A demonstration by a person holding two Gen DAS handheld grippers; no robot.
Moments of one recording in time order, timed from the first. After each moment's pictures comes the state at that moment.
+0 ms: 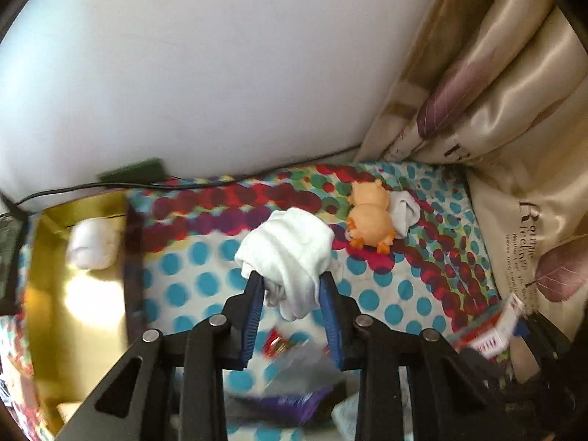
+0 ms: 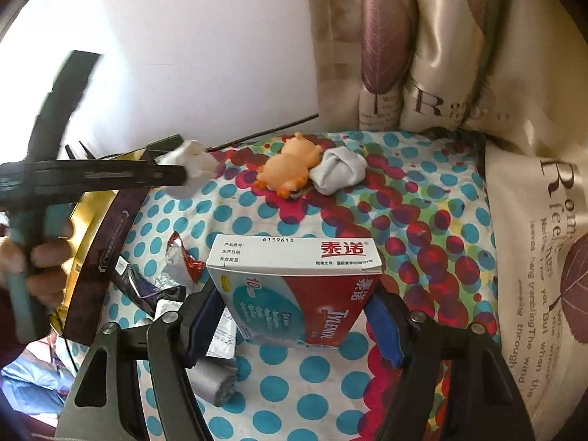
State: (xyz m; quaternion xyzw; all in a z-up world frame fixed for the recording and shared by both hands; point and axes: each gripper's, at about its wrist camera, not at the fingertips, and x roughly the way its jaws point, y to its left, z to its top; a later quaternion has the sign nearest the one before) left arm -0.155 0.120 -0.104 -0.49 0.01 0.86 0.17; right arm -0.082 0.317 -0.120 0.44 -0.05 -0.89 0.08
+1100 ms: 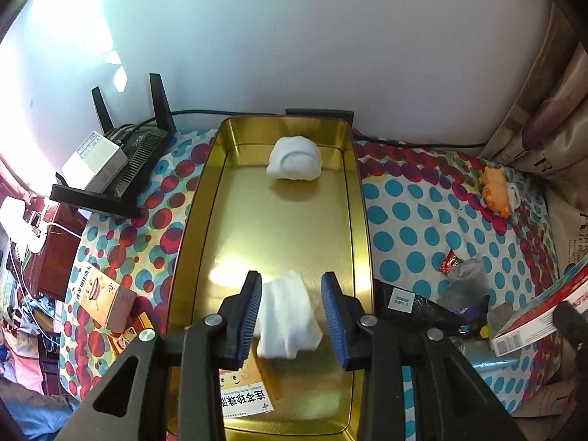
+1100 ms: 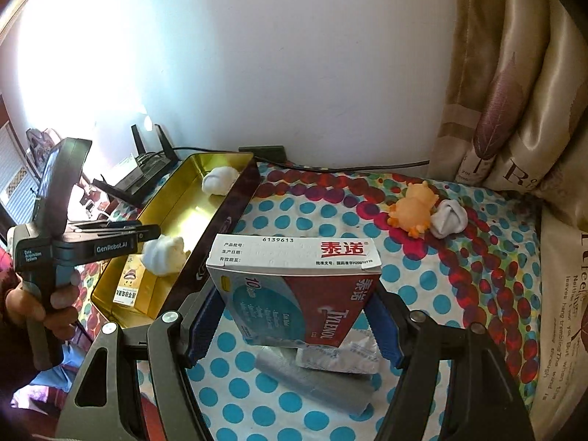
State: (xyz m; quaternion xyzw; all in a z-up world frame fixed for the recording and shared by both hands) left arm -0.091 -0.043 -0.114 -0.50 0.00 0.87 0.01; right arm -0.058 0.194 -0.072 0.41 -0.01 -0.90 0.17
